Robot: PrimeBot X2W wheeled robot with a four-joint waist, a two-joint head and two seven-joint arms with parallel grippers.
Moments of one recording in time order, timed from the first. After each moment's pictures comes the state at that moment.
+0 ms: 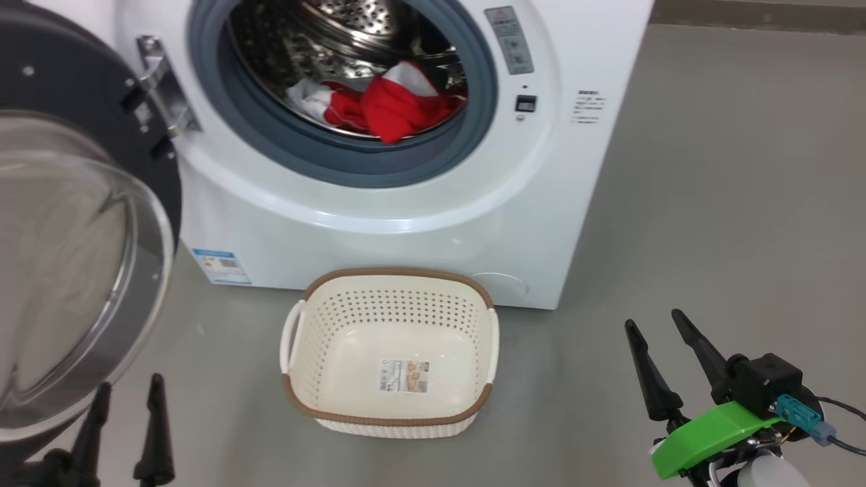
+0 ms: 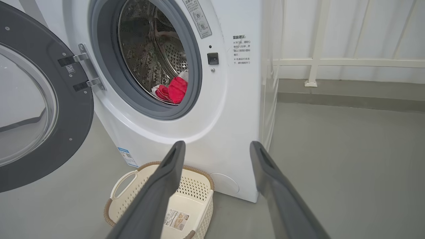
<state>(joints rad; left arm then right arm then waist) -0.03 0.13 0.17 0.27 -0.34 -0.13 -0.25 -0.11 -0.11 0.10 0.35 0.34 0.13 -0.25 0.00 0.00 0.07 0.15</state>
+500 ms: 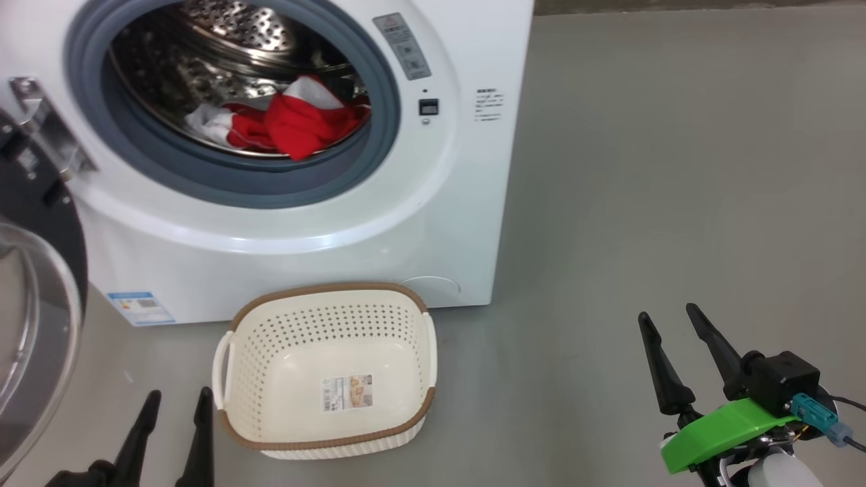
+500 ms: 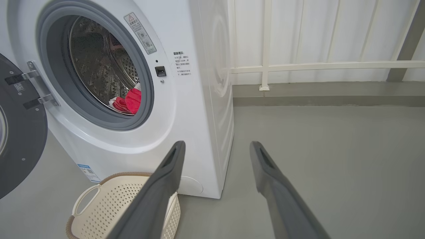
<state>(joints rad) 0.03 0.15 0.05 0.19 -0.37 -0.13 -0.25 -0.10 -0.11 0.07 0.33 0.34 0.13 -0.25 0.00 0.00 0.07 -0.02</state>
